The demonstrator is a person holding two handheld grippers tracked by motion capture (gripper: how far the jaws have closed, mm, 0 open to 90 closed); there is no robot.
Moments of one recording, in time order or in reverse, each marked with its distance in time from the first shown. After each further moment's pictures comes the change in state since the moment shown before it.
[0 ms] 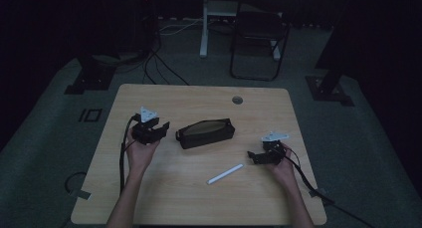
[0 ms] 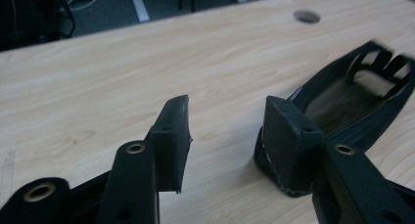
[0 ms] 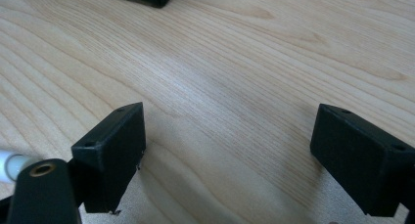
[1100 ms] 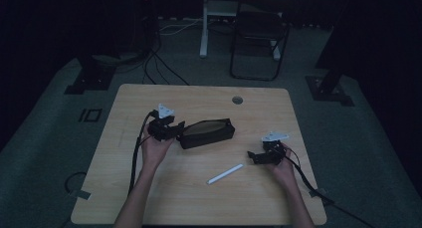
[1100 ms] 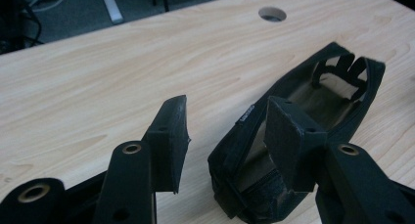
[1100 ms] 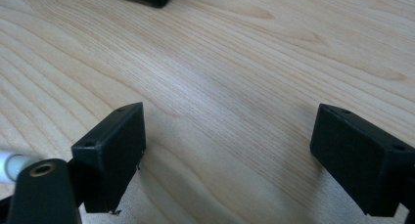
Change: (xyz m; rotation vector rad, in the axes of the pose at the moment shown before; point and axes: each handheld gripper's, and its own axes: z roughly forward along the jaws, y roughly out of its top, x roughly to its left) left arm -0.031 0.014 0.033 0.048 -0.074 0.053; right arm 0.000 0.000 0.000 0.000 0.000 0.000
